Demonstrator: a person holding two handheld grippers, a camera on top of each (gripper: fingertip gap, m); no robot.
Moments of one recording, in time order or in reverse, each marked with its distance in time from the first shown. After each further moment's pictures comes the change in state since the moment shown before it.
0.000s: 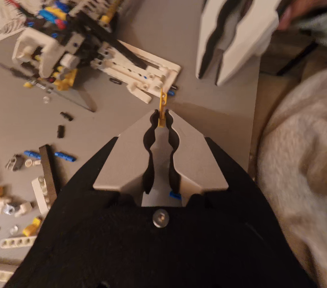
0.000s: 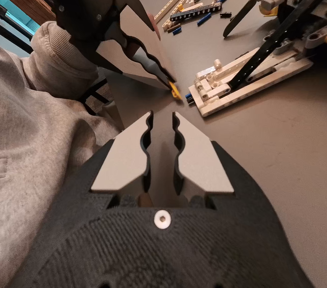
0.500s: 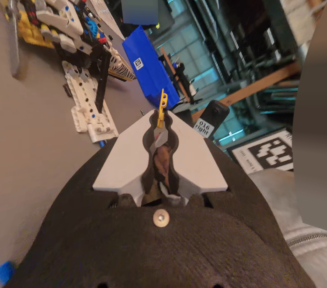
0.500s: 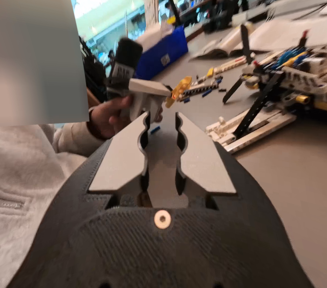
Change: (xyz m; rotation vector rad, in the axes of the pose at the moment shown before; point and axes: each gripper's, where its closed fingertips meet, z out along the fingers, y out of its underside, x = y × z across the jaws) left arm 0.003 -0.081 -0.033 0.760 0.327 -1.103; right arm -0.020 -0.059 -0.017 0.449 -0.060 0.019
